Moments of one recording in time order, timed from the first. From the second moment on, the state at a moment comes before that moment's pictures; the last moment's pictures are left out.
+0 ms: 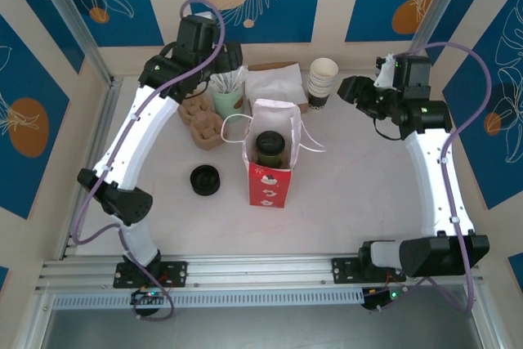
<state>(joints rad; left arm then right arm) -0.52 1.81 2.24 -0.93 -0.30 -0.44 0.02 1.31 1.53 -0.85 -0.42 0.53</state>
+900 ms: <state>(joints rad) -0.42 1.69 1.96 -0.92 -0.16 -0.34 0.17 1.43 1.71 -0.94 -0.58 0.55</state>
